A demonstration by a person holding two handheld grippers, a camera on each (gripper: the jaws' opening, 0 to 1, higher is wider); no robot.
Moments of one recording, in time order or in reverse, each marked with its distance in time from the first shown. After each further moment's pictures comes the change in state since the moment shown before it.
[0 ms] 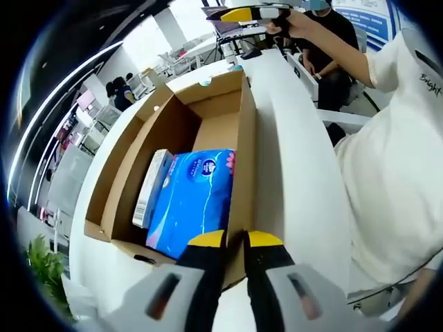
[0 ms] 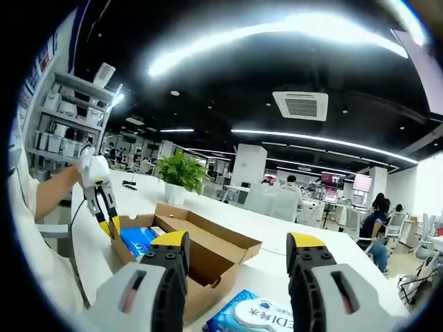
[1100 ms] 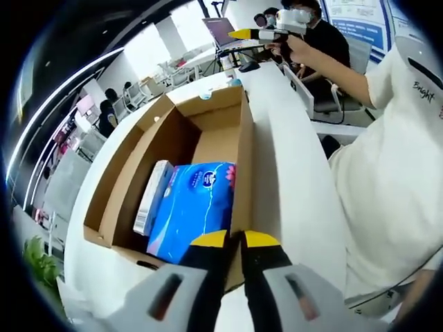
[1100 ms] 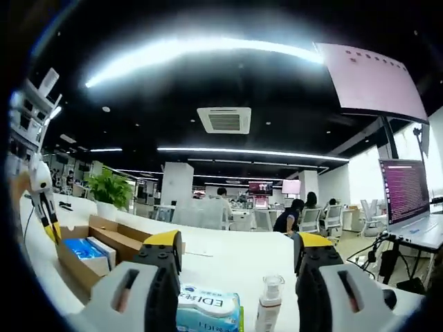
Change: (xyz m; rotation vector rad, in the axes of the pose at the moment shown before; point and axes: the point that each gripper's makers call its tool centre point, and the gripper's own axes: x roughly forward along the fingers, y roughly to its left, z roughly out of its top) left arm -0.009 -0.001 0.012 -0.007 -0.083 -0.018; right arm -0.087 -0.093 -0.023 0.062 -0.102 -0.517
